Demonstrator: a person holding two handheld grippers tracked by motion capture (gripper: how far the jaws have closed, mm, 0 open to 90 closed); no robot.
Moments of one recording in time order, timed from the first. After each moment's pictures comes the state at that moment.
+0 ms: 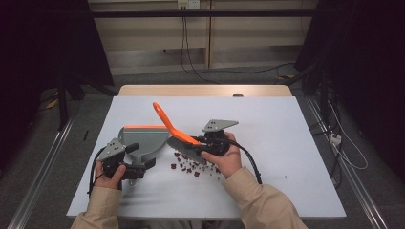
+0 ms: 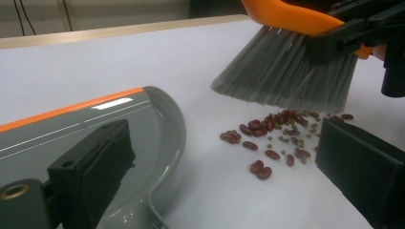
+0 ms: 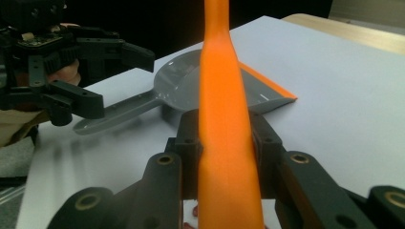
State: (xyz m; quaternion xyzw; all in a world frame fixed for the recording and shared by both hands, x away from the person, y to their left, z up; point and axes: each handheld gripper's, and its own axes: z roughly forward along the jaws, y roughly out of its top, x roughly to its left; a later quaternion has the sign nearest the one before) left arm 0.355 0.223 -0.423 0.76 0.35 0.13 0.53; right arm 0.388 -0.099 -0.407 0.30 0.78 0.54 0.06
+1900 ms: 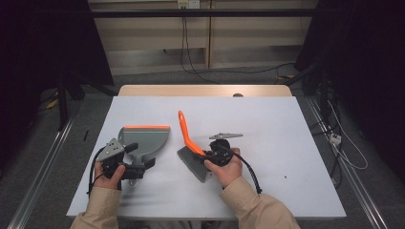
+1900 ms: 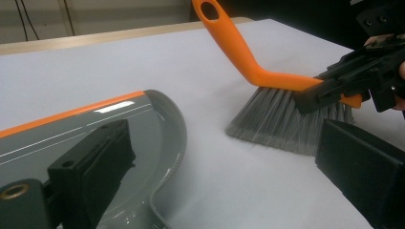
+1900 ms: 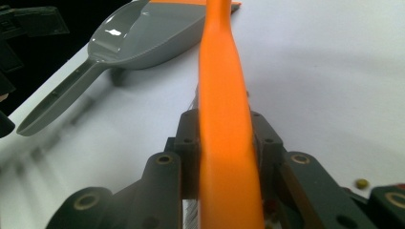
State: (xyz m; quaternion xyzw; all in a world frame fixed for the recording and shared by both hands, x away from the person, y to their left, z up) left arm 0.354 0.224 -0.421 0.76 0.35 0.14 0.53; right arm 0.369 -0.109 -0.446 0.49 0.74 0.47 0.02
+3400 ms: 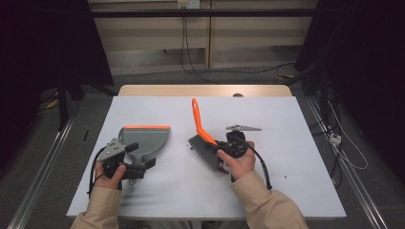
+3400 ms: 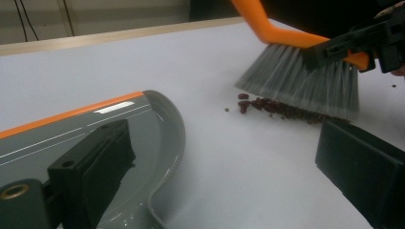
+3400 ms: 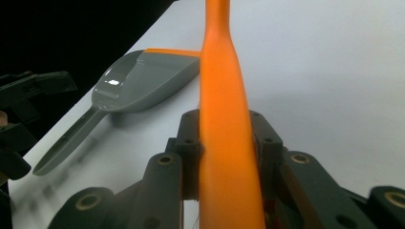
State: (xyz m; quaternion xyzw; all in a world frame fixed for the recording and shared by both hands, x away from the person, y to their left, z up) left arm 0.354 0.222 -0.421 0.76 0.34 0.14 0.53; right arm 0.377 -0.144 -0.426 0.52 0.69 0.51 0.03
